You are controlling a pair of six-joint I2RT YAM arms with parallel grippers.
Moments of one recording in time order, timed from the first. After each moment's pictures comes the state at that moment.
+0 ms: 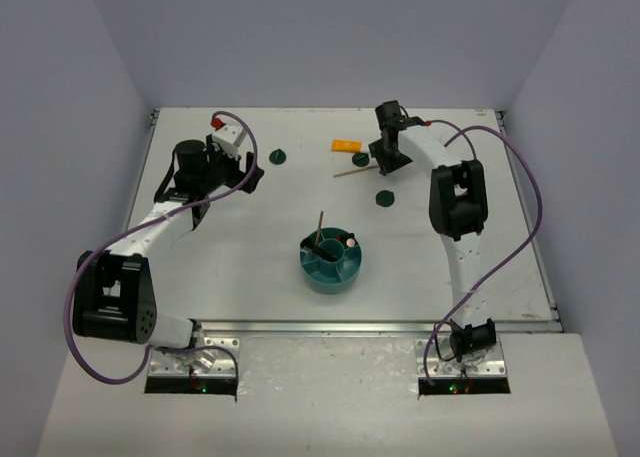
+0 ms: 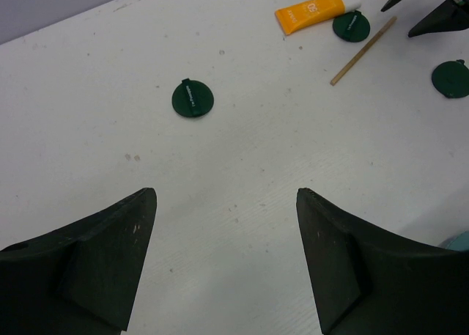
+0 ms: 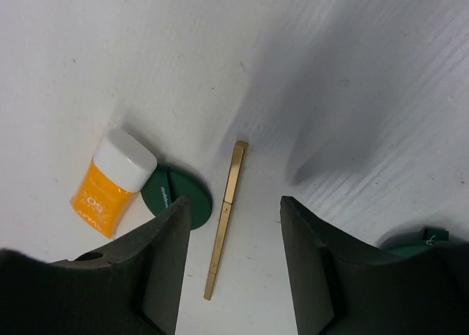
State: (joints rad) left arm -0.06 1.39 0.86 0.17 0.40 0.14; right arm 0.25 2.41 1.99 -0.74 0.24 1.36
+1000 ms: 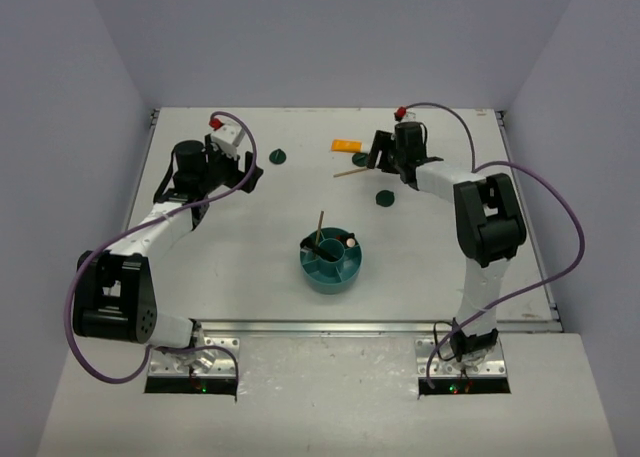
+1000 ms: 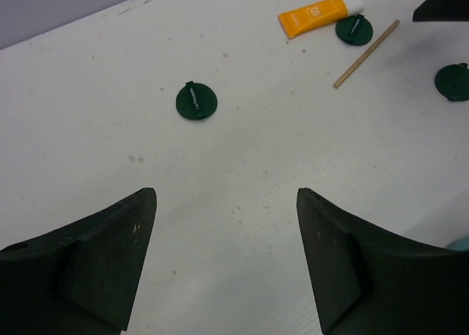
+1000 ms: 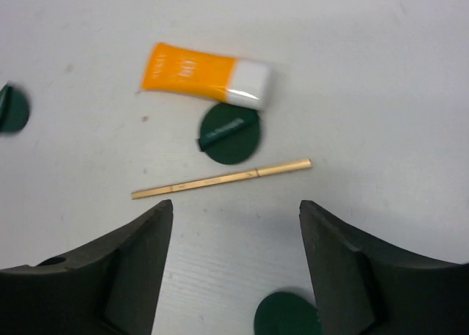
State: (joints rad) left arm -0.05 1.40 0.85 0.19 0.40 0.14; right arm 0.25 2.03 1.27 0.10 0.06 0.46
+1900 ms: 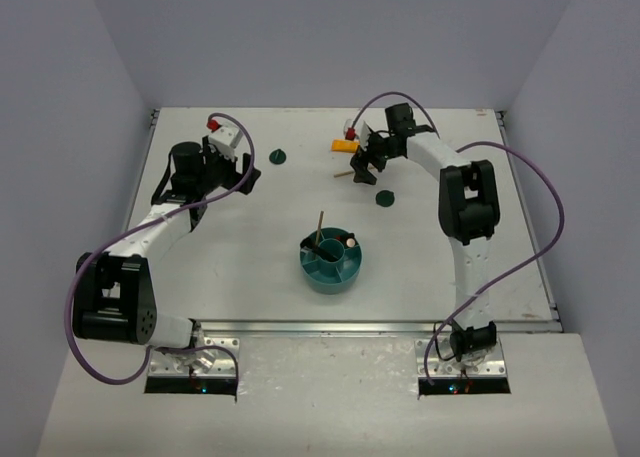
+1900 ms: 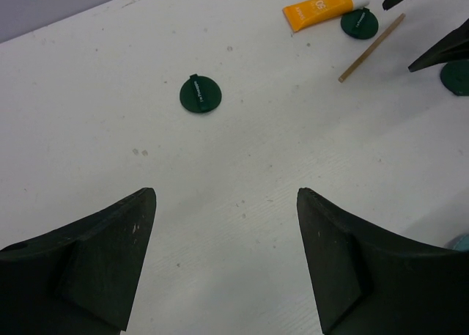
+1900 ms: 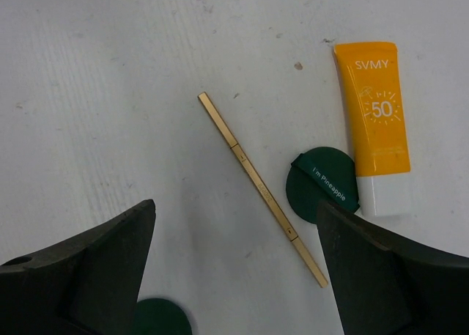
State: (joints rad) left arm -0.04 1.39 0.83 0.19 0.41 0.14; right arm 0.22 2.29 1.78 -0.47 -0.63 -0.90
